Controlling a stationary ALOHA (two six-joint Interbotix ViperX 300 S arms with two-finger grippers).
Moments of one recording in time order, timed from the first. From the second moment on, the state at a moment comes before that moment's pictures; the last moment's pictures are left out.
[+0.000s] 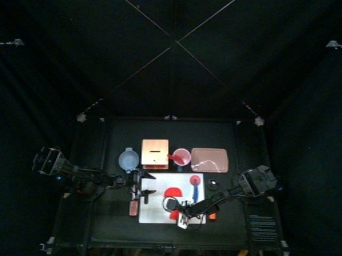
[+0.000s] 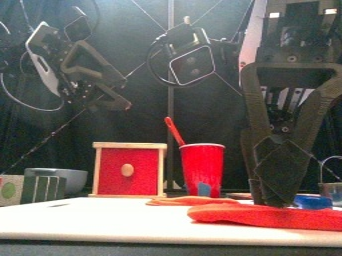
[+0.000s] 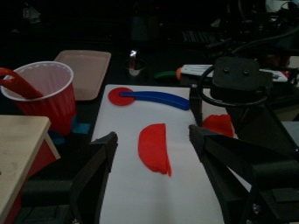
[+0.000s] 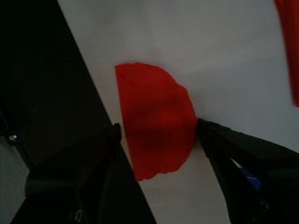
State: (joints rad) left arm -0.20 -0.24 1.09 -0.39 -0.65 0.22; right arm 0.37 0.26 0.38 -0.10 0.56 0.81
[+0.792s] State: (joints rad) left arm -0.20 -0.24 1.09 -0.41 -0.65 0.22; right arm 0.37 0.29 0.36 -0.11 0.56 0.82
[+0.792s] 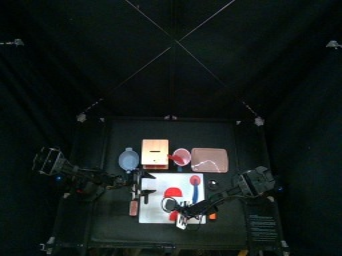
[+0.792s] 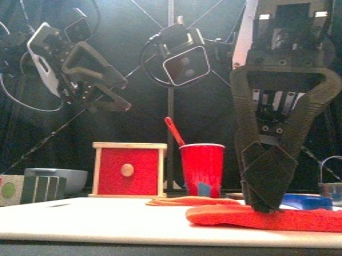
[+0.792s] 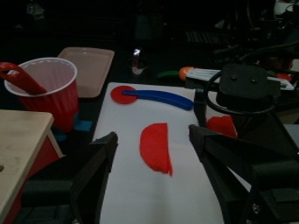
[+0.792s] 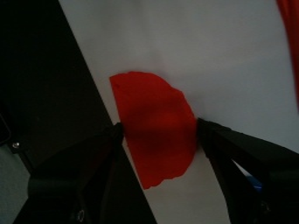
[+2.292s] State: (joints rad) left arm -0.20 -0.24 1.09 -0.42 -0.65 0.22; right arm 0.39 0.32 0.35 -0.08 0.56 0.81
